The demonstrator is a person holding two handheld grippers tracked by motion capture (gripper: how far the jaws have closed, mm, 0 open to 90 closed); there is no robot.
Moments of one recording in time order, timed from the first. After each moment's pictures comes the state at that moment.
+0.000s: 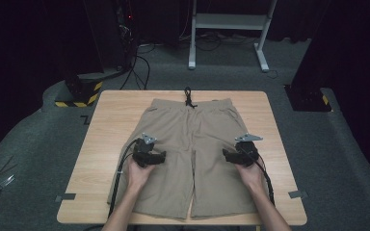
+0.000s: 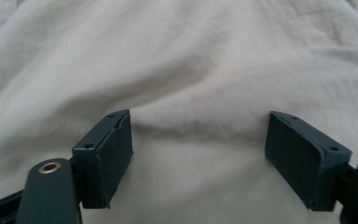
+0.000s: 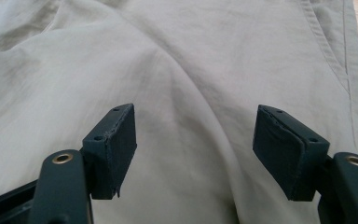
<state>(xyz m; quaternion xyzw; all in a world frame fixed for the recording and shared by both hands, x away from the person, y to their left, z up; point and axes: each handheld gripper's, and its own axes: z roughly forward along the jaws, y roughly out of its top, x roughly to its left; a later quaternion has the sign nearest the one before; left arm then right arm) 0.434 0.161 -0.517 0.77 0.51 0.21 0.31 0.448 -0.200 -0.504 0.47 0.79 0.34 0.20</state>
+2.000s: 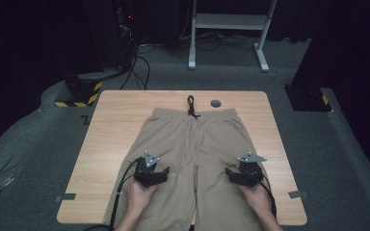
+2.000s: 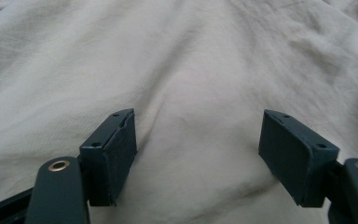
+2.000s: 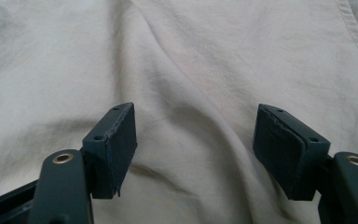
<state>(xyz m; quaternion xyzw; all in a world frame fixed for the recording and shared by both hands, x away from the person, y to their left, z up) 0.362 0.150 -0.527 0.77 0.48 0.22 0.35 0.381 -0.211 -0.519 0.46 0.80 0.32 0.19</state>
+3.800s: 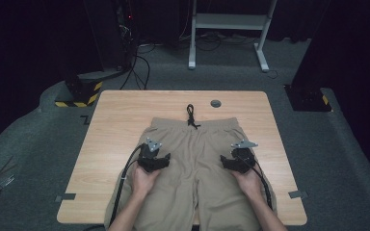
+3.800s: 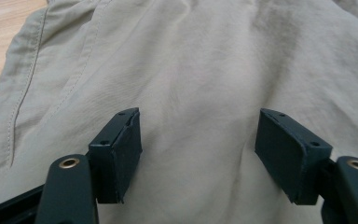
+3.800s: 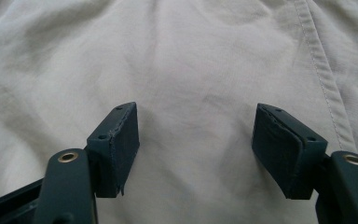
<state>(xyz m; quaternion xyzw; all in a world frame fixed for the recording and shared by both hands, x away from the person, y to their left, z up) 0.410 0.146 -0.526 0.76 0.50 0.23 0.34 0.429 -0.192 -0.519 0.47 0.80 0.32 0.20</state>
